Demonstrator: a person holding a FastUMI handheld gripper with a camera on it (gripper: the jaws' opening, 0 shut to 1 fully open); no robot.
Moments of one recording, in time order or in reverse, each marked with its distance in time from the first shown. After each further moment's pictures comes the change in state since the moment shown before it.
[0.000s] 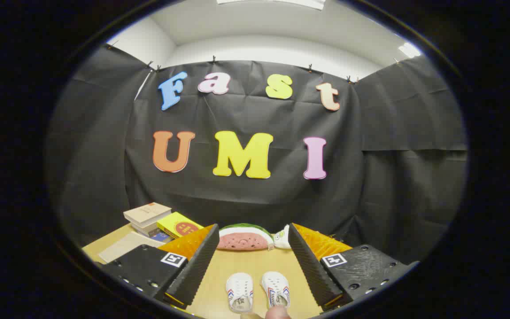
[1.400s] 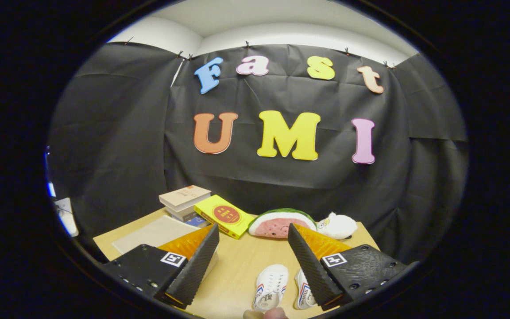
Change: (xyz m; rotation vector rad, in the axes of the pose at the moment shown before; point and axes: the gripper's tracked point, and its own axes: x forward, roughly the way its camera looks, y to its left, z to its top) arm 0.024 0.072 -0.049 -0.045 0.090 0.282
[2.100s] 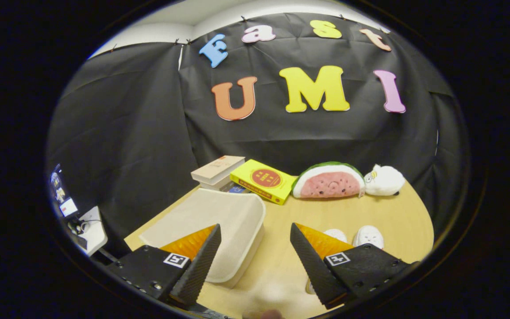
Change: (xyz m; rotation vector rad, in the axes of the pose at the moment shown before) arm 0.033 0.088 -0.104 0.161 0.271 0.210
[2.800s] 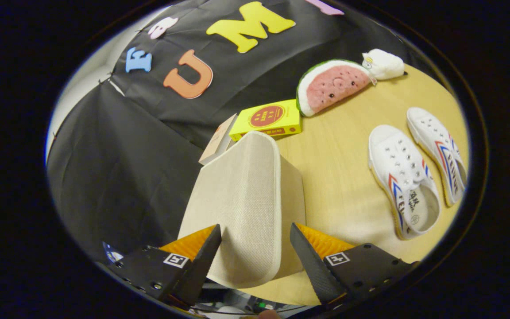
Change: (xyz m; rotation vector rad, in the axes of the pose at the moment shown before) arm 0.065 0.030 -0.068 0.635 0.302 0.216
